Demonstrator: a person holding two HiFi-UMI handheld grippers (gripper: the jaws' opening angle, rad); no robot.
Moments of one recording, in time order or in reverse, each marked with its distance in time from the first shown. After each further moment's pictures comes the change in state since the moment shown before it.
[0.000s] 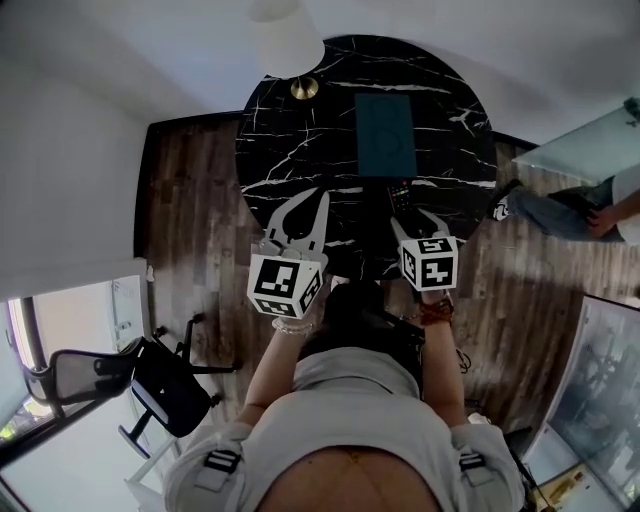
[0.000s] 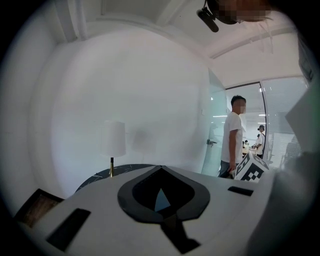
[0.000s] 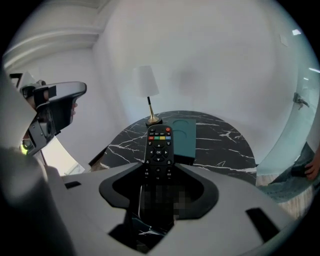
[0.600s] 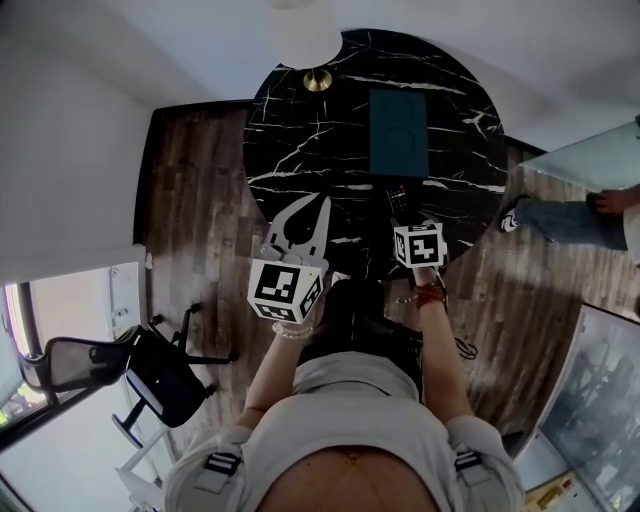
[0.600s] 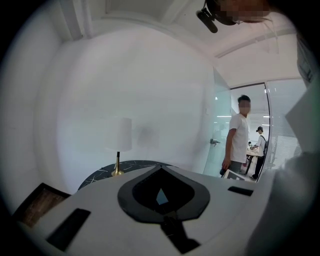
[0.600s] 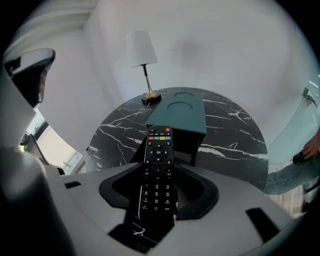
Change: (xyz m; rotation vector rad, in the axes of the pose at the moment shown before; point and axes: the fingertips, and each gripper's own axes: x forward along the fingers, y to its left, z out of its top) left arm -0.016 0.015 -0.018 -0.034 0.020 0.035; right arm 0.074 -0.005 -0.056 -0.007 0.211 -0.017
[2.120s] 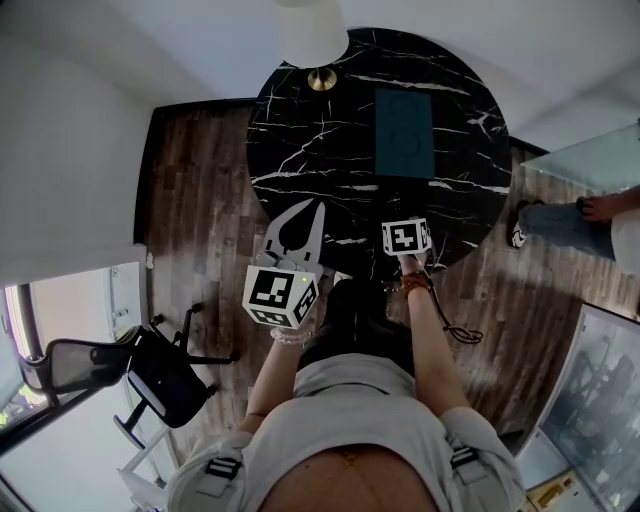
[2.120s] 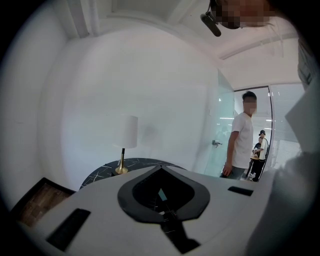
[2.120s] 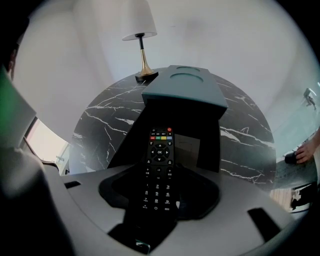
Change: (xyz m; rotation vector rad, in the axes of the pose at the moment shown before) left arm -0.014 0.021 -0.008 -0.044 0.007 0.017; right arm 0.050 0.011 -0.030 0.017 0.172 -0.094
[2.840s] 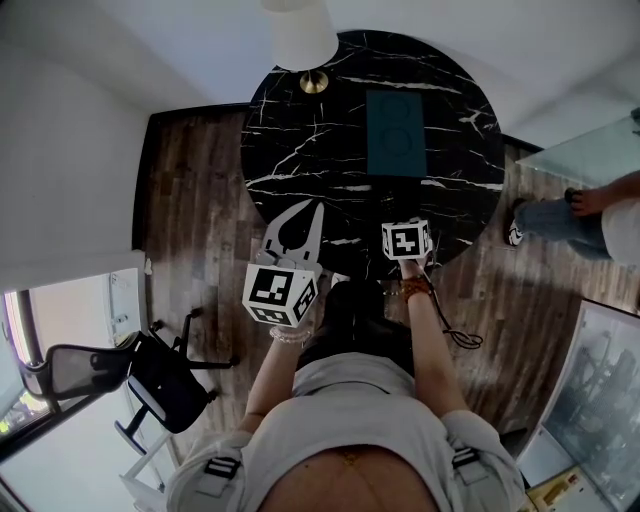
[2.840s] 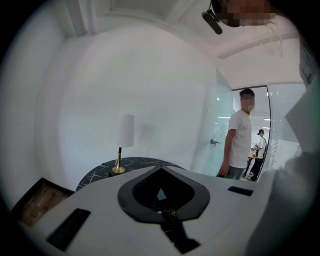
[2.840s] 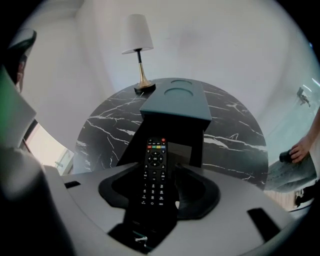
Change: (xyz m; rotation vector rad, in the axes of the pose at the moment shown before) left arm 0.006 -0.012 -0.003 0.010 0.014 -0.018; right arm -0.023 -0.013 0.014 0.013 -0.112 -0.016
